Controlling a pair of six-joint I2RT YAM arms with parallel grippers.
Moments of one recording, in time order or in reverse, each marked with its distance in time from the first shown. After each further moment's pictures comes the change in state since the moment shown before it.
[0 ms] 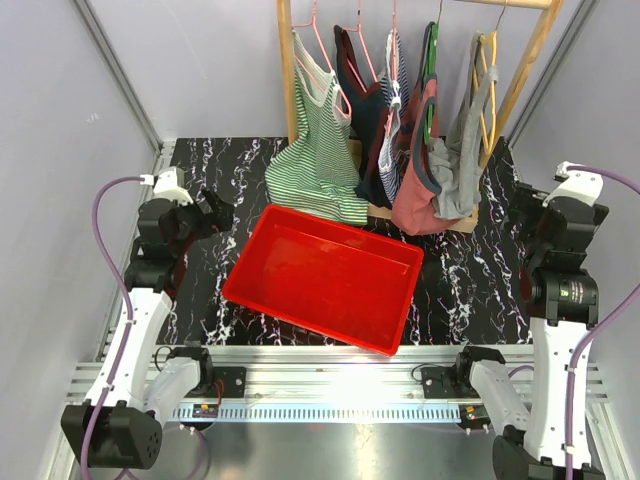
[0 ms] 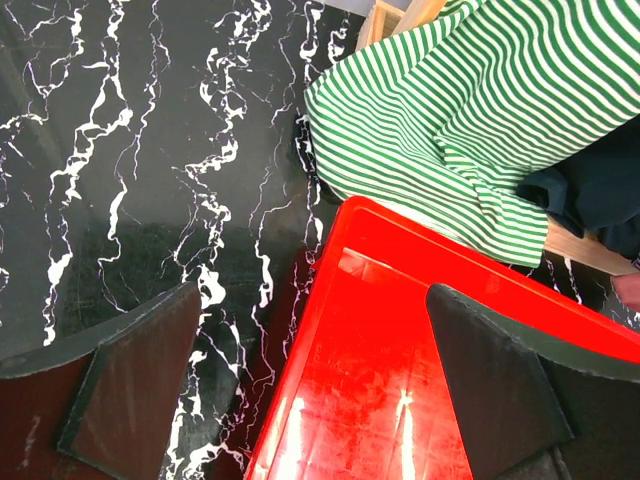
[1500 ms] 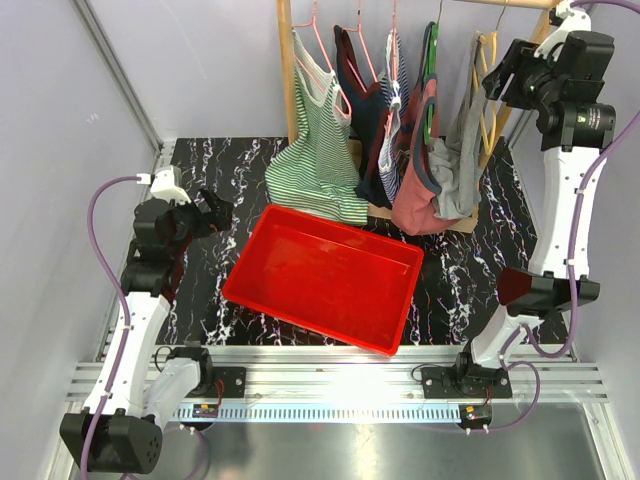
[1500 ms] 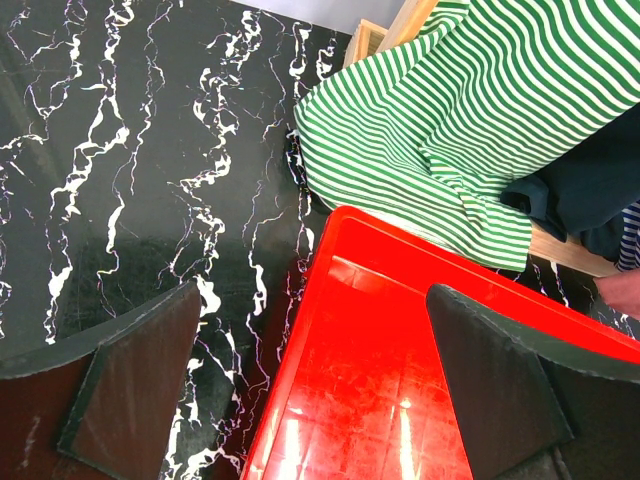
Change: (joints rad) left arm -0.002 -0.028 0.021 -0.013 0.009 0.005; right arm 0.000 0.985 1.198 -0.151 -0.565 0.142
